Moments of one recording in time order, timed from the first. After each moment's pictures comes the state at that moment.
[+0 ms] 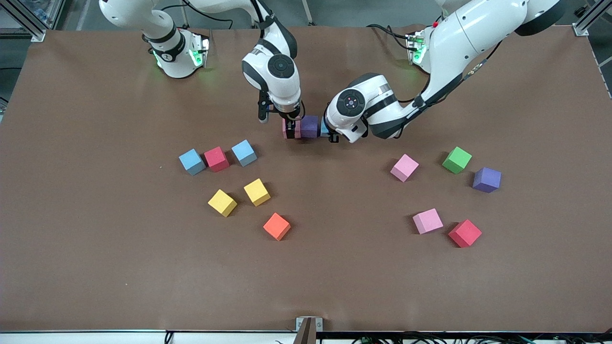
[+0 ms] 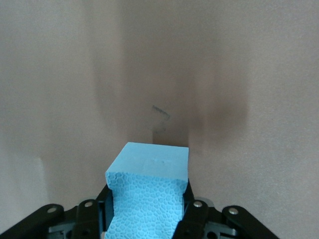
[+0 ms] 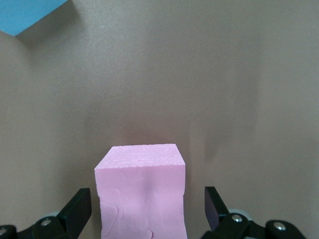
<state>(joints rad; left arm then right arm) 0.08 0.71 -0.95 -2.07 0.36 2.31 -2.62 1.03 0.41 -0.06 -2.14 0.12 2.54 2.44</state>
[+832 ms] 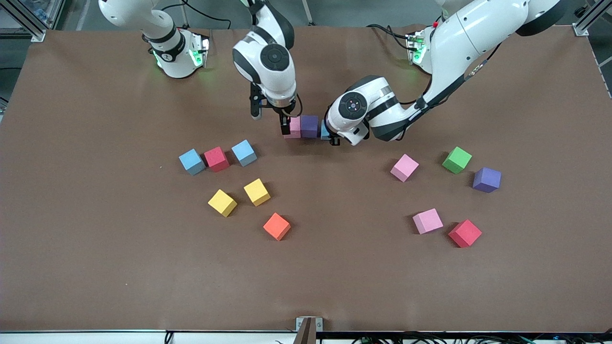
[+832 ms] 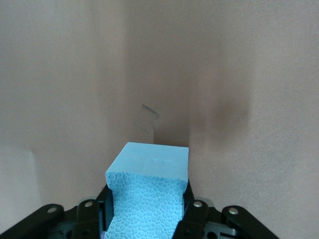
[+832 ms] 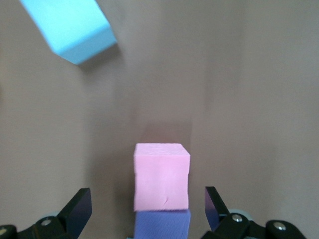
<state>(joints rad) 0.08 0.71 -0.93 -2.05 0.35 2.32 -2.64 0.98 0.25 -0.09 -2.10 0.12 2.29 2.31</state>
